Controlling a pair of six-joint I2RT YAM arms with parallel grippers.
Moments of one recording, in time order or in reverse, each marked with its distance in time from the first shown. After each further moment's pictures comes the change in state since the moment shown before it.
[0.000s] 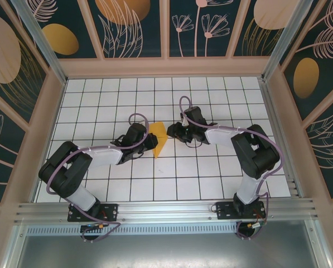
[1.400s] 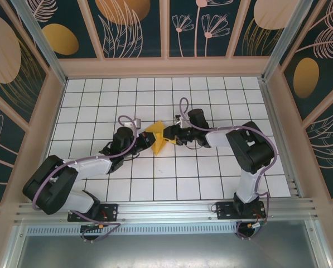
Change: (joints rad) left arm 0.041 -0.192 -0.168 0.256 0.140 -0.125; right arm -0.033 0.074 -0.077 0.332 -0.376 0.027
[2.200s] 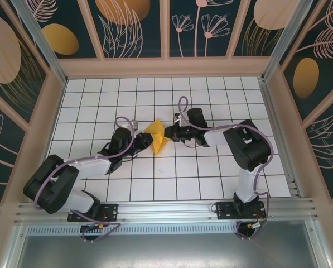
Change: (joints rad) left arm 0.033 0.009 -0.028 0.000 -0.002 -0.035; right arm 0.000 0.041 0.022 0.056 0.021 0.042
